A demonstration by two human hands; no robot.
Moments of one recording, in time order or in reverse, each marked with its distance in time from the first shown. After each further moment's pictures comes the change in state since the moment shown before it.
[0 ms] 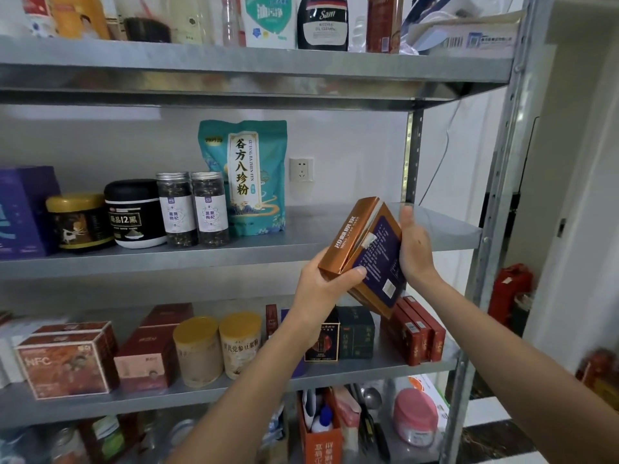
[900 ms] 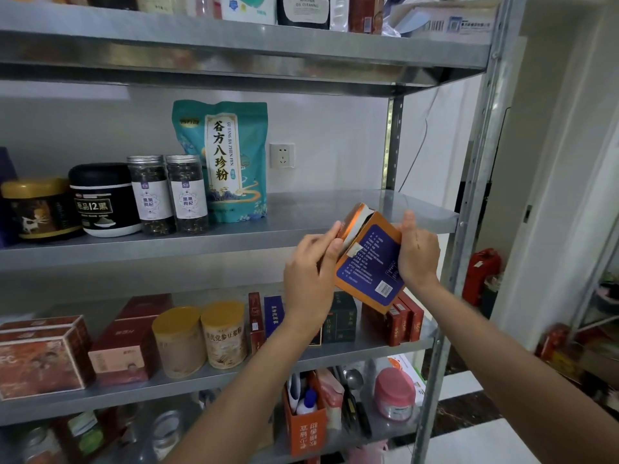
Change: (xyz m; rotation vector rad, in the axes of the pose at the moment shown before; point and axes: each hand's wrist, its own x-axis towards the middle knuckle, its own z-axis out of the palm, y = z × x) left_hand -0.001 -0.012 0.013 0.386 0.226 0.336; right_hand -0.027 0.016 -0.023 -0.360 0.259 -0.198
